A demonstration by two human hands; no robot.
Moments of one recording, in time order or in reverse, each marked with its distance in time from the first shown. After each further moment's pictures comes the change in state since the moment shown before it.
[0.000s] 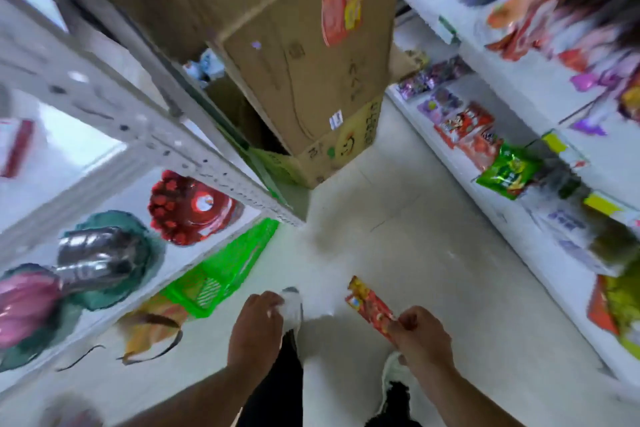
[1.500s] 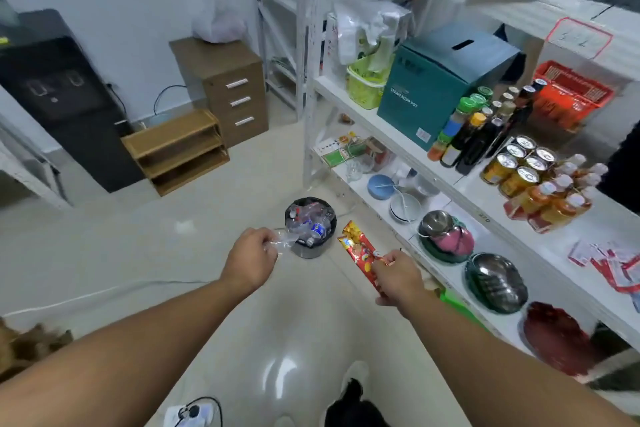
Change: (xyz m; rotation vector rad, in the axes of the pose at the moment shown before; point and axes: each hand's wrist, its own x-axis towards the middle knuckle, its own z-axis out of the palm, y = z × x) left_hand -0.705 -0.448 -0.290 -0.566 0.940 -0.797; right_hand -0.749 -0.058 0.351 -0.864 -0.607 -0.977
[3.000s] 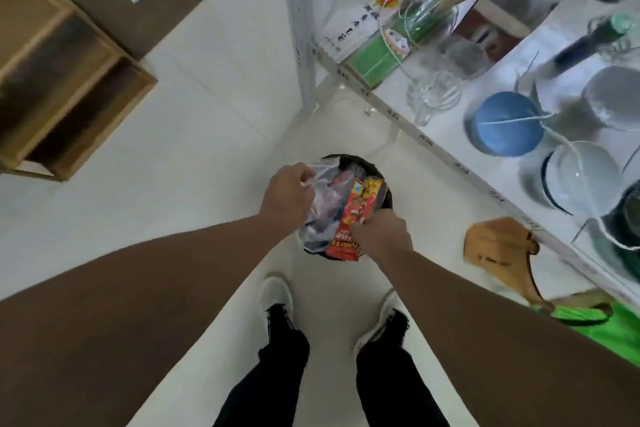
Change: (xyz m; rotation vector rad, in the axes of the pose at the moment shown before) left_hand 0.570 -0.207 0.343 0.007 -0.383 -0.035; right_hand 0.548 -0.050 0.361 -0.321 -0.122 0.290
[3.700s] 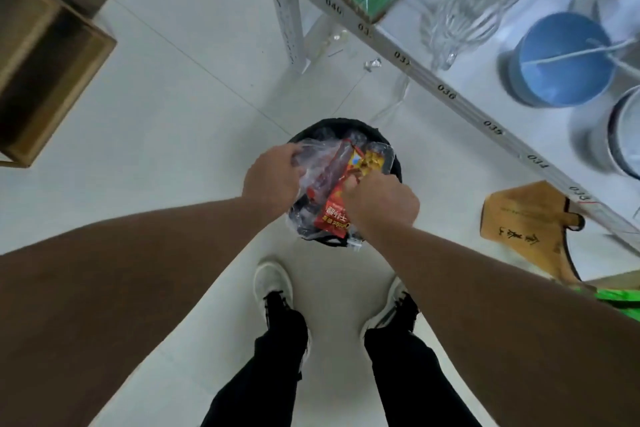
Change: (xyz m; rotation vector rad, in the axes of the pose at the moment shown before) left_hand 0.042 -0.052 0.056 0.226 -0.029 0.026; right_hand 0.066 -0.001 0.042 -0.377 0.202 -0.110
